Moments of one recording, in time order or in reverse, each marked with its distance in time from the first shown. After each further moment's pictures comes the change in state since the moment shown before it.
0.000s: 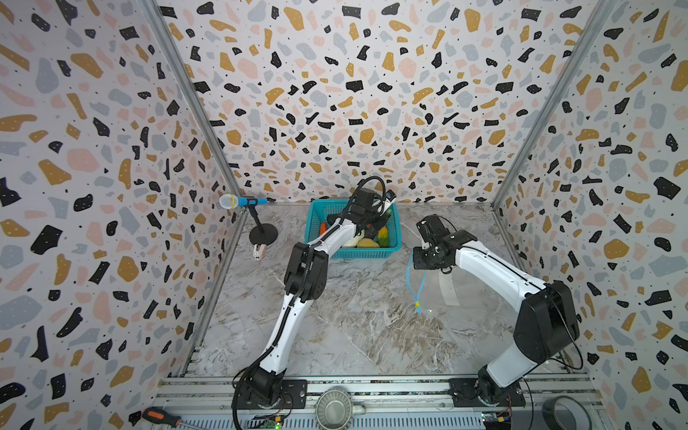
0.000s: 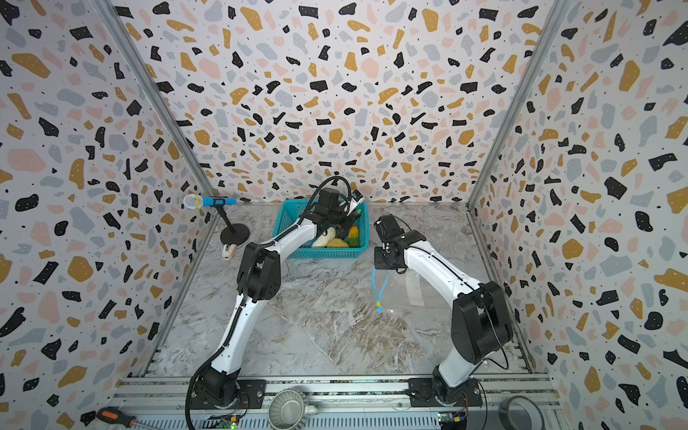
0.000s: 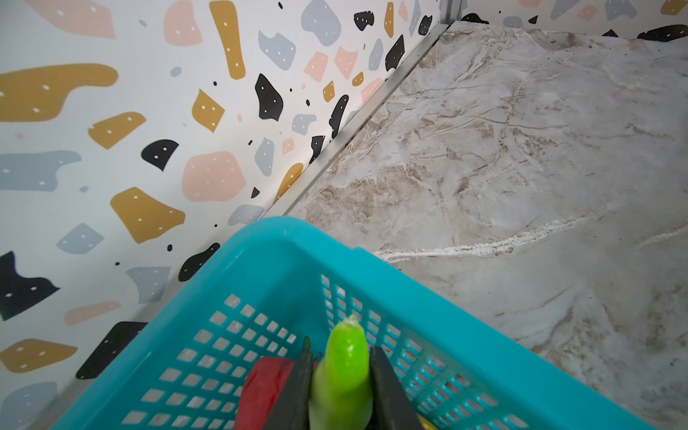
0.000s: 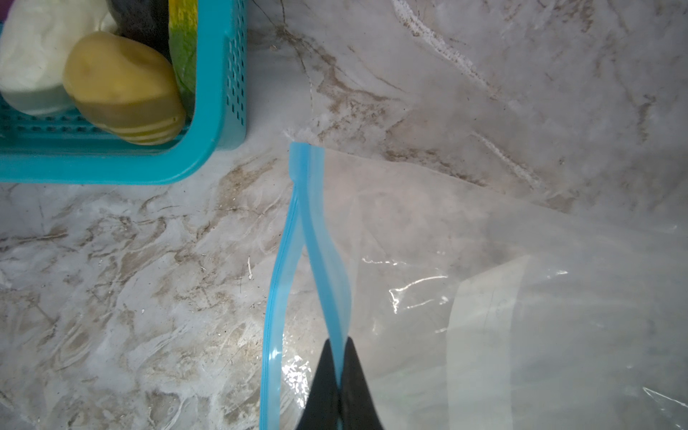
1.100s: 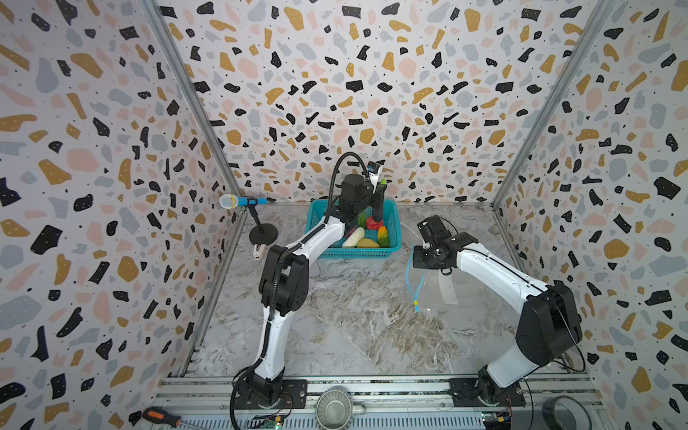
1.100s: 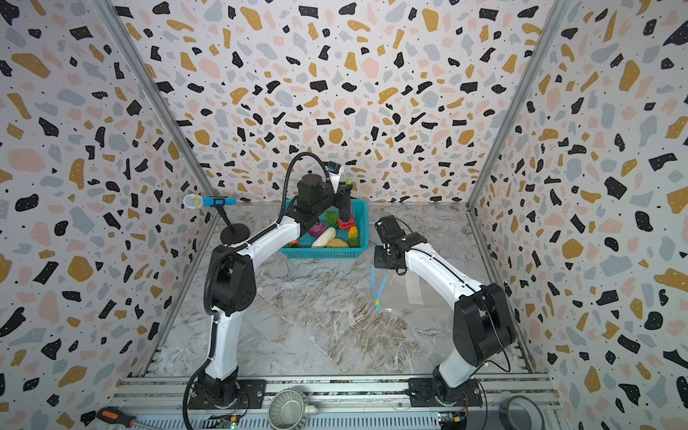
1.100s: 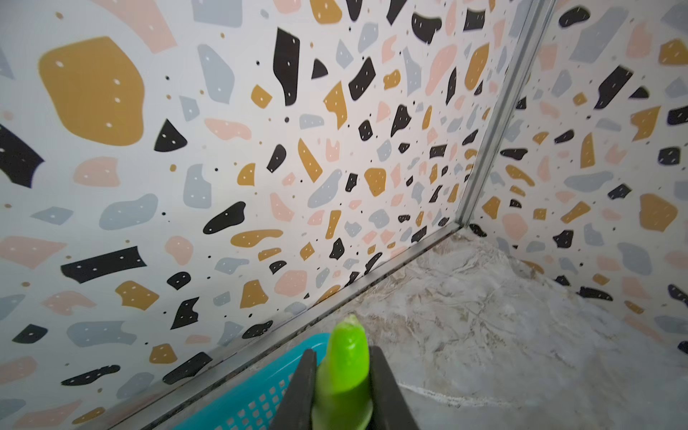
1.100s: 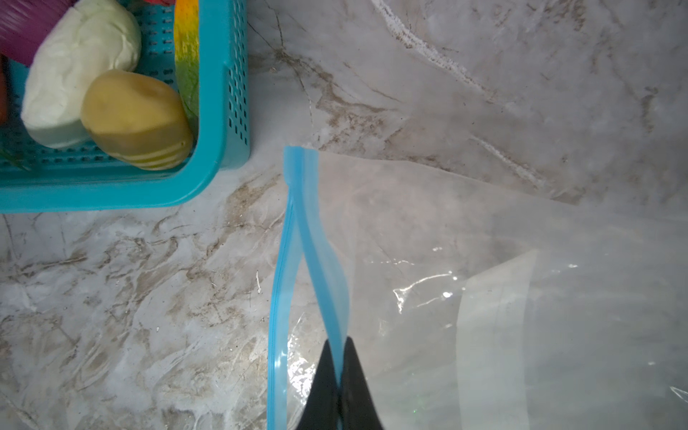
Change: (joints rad) left arm 0.003 -0.385 -0.381 0.405 -0.112 -0.437; right arm -0.002 -0.027 -0.050 0.075 0.005 0.072
